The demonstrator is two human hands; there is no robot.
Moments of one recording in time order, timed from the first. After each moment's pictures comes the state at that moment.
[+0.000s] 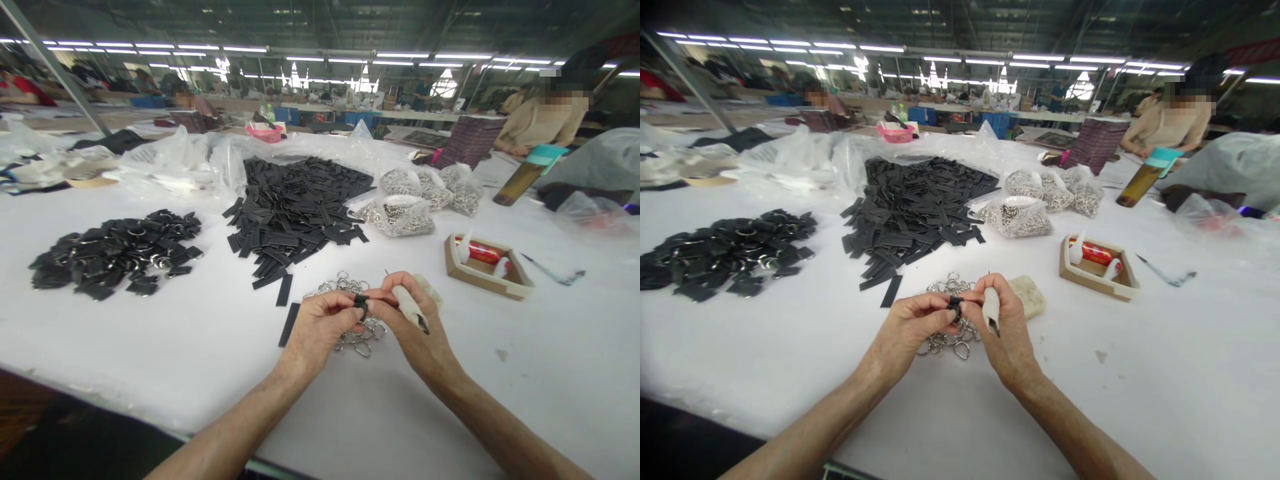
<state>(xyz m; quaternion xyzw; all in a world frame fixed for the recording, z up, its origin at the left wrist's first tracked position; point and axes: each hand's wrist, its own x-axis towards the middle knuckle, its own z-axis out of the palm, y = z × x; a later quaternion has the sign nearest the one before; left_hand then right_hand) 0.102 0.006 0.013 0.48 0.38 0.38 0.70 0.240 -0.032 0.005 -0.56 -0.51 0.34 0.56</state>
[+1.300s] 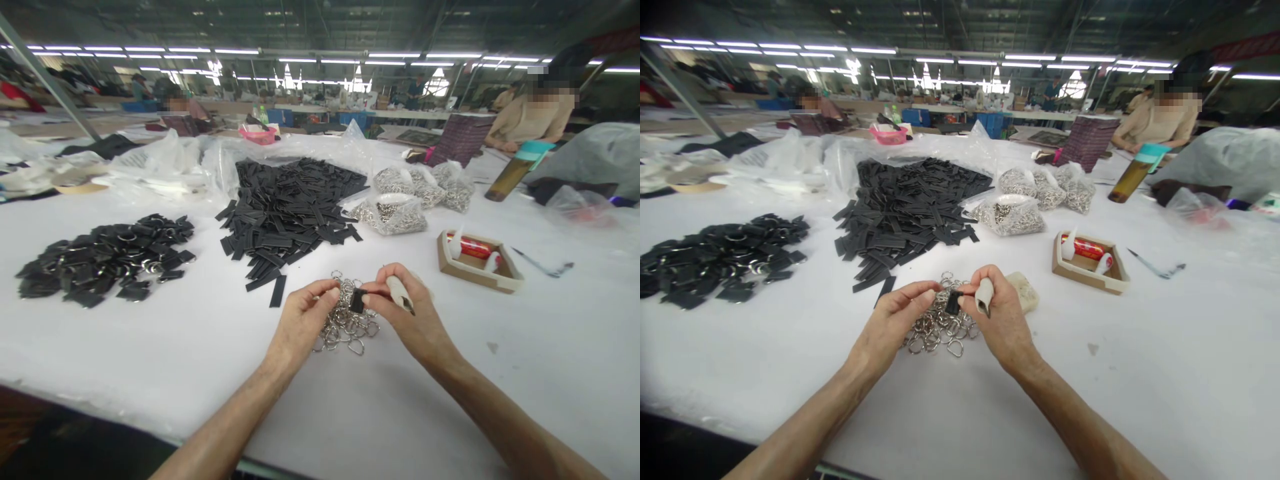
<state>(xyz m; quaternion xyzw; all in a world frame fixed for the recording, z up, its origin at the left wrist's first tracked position) 0.094 0.015 0.014 0.53 0.45 0.39 0.61 0.246 -0.029 0.026 -0.60 -0.50 0.33 0.53</state>
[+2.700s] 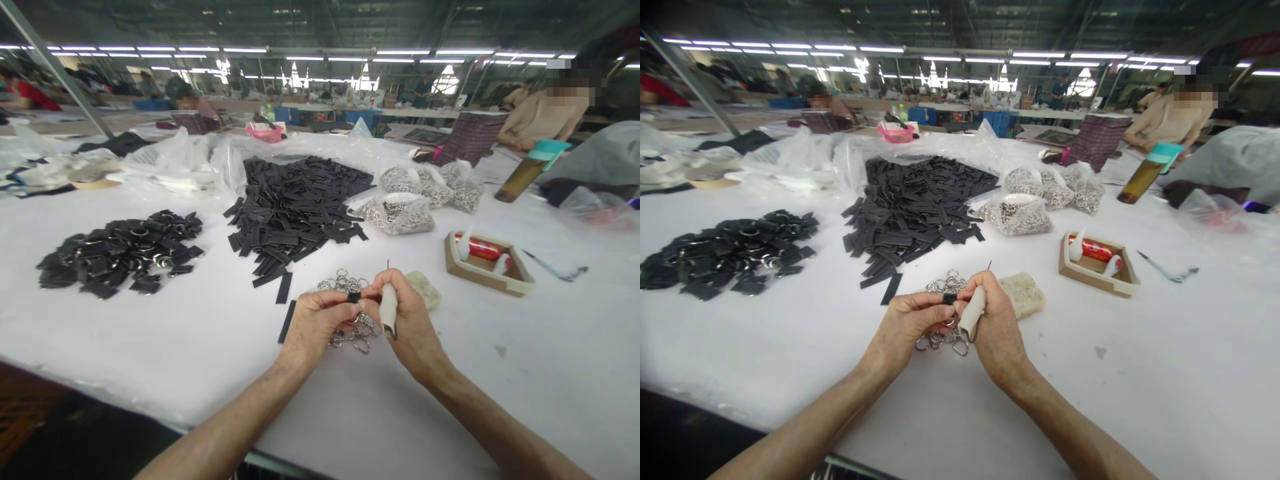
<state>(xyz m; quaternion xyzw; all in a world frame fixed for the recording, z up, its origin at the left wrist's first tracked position) 0.103 0.008 0.011 0.48 0.43 0.36 0.67 0.232 -0.030 0.008 -0.56 -0.52 0.35 0.54</state>
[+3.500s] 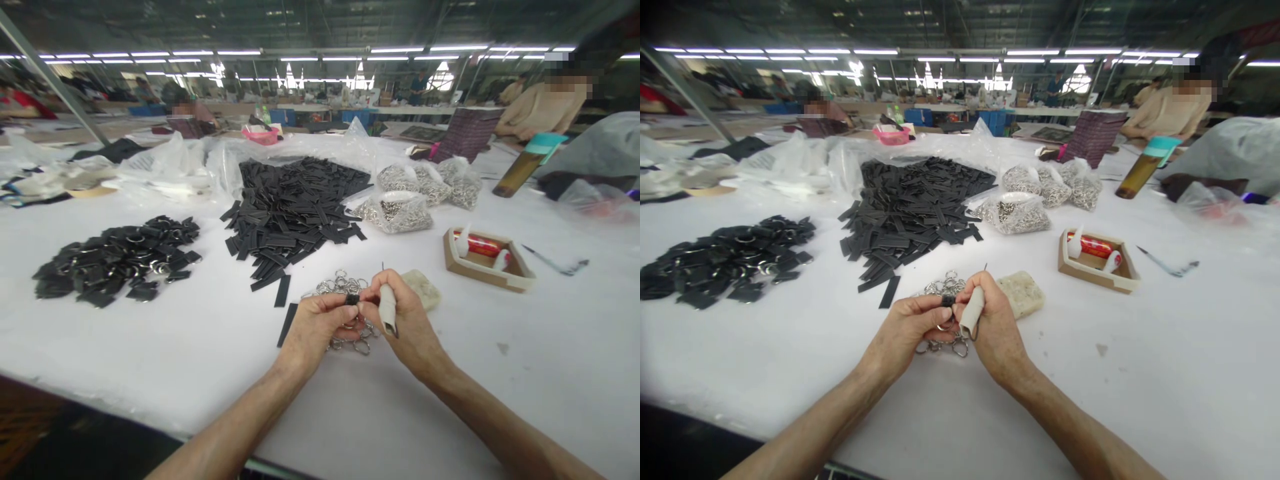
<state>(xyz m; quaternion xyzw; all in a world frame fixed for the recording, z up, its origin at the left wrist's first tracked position) 0.102 0.012 0.002 0.46 0.39 0.33 0.73 0.232 -0.028 0.011 -0.58 -0.53 0.34 0.52</state>
